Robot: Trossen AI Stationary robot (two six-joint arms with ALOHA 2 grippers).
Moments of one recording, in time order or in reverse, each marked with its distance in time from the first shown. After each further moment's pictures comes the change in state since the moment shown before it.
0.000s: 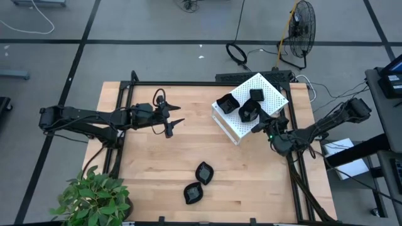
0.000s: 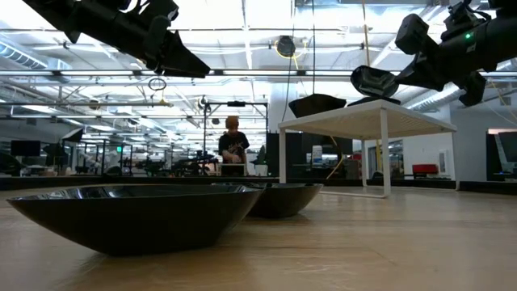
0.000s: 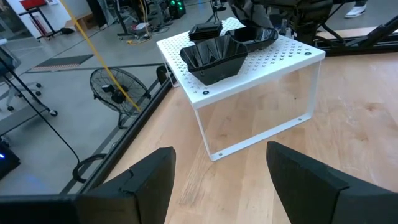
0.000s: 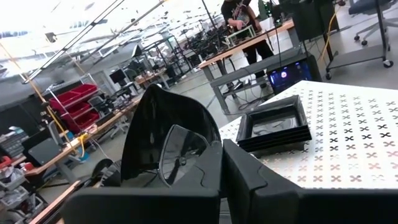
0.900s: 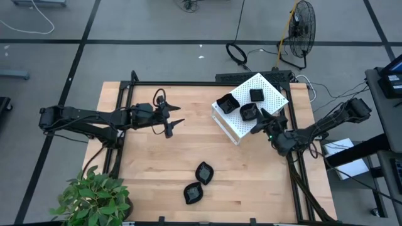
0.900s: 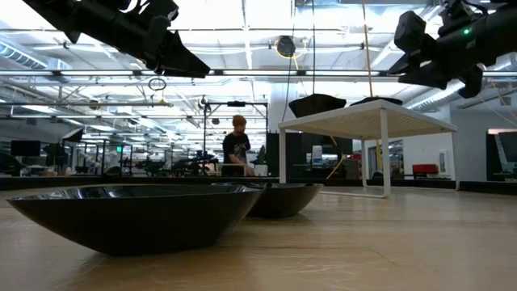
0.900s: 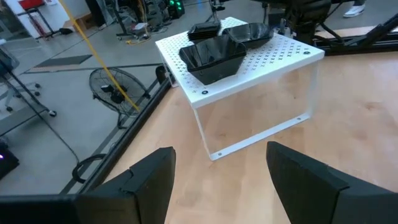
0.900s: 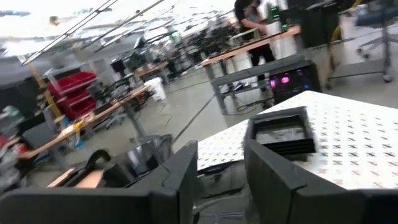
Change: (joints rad) left arm 0.000 0.000 0.000 -0.002 0.004 0.003; right arm 0.000 0.000 0.000 0.121 -0.026 -0.213
